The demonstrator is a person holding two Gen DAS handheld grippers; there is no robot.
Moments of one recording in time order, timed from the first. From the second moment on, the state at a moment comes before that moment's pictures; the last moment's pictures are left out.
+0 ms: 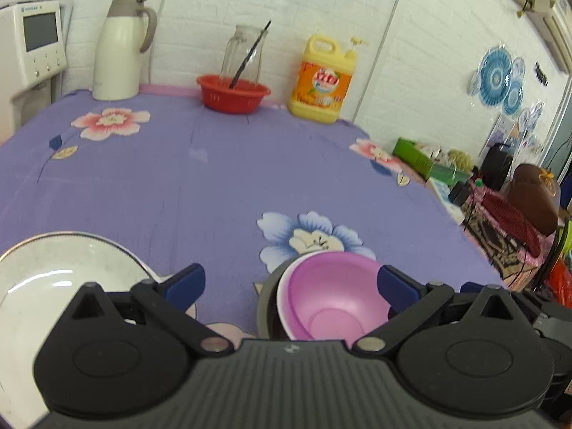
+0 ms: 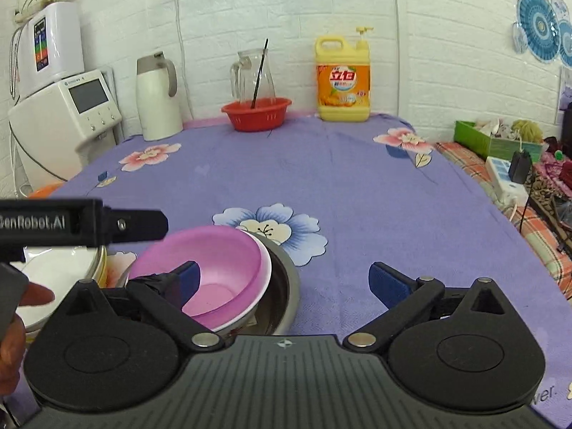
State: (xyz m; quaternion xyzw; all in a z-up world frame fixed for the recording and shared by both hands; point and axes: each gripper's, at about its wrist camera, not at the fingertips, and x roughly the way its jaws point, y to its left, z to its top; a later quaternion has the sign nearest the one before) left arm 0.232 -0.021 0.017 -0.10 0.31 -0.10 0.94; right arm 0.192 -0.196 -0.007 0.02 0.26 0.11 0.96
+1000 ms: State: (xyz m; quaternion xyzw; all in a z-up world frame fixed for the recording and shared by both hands) left arm 0.285 -0.037 -0.015 -0.05 0.40 -0.12 0.91; right arm 0.237 -0.180 -0.035 0.04 0.38 0.14 0.91
